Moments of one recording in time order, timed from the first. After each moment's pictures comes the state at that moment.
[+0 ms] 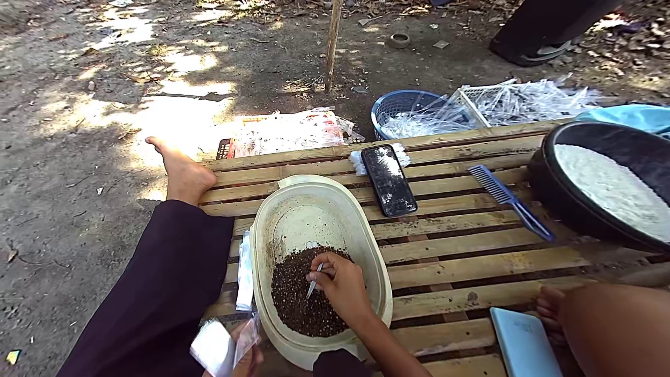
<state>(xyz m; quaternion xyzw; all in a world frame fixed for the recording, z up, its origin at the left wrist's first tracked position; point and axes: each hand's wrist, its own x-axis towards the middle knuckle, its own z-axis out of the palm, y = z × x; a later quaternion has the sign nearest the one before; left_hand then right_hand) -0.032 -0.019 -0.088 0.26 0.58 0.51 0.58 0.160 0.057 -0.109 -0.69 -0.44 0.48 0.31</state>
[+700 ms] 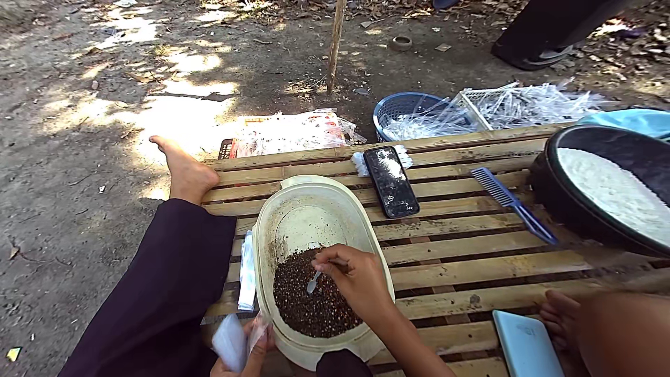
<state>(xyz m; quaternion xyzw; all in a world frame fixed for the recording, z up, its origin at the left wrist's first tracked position) -0.028 -0.018 -0.101 0.30 0.63 0.46 0.55 0.175 0.059 -0.103 -0.59 -0.60 0.30 0.46</state>
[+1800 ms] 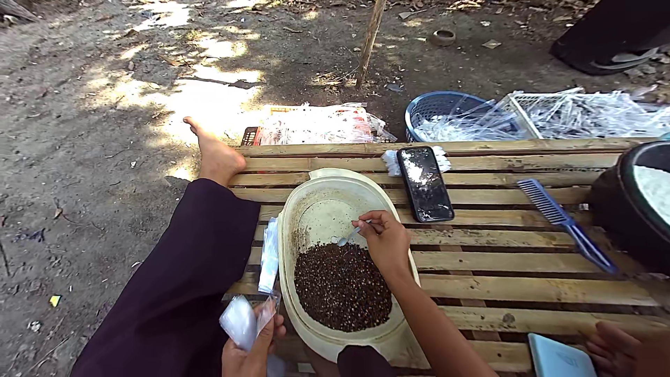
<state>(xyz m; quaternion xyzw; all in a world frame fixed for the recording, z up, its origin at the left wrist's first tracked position) -0.028 -0.015 -0.088 0.19 0.62 0.51 0.56 0.192 0.107 -0.112 -0.73 -0.46 0.30 0.41</state>
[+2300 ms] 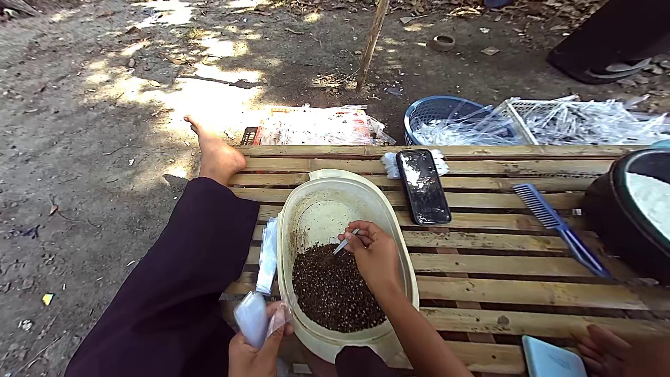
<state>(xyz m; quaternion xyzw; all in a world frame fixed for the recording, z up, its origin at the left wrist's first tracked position) -0.018 -0.014 -0.088 0.28 0.61 0.50 0.54 0.170 0.093 -0.102 -0.72 -0.42 0.36 0.42</state>
